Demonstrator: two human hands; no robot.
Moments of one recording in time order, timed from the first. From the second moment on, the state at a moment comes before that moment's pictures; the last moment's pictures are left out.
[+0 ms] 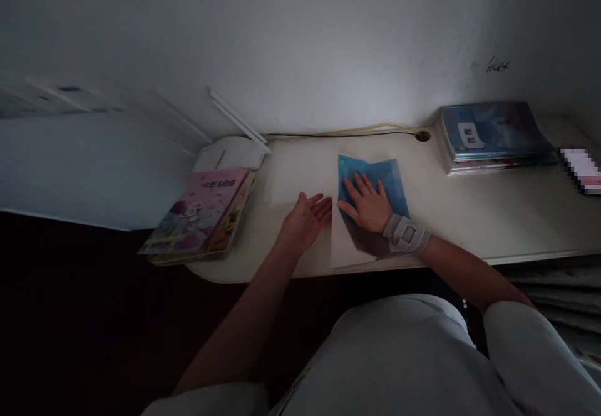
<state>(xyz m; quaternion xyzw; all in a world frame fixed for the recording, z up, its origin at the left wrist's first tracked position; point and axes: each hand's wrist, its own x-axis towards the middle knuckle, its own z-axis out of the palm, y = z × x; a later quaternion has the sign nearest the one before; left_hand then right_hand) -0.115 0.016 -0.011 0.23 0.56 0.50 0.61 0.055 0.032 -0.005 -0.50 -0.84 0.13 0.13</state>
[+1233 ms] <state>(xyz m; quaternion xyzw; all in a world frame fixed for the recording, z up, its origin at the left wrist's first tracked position) -0.146 -0.003 0.007 0.57 0.65 0.35 0.36 -0.006 0.051 0.061 -0.18 -0.98 0.03 -0.10</state>
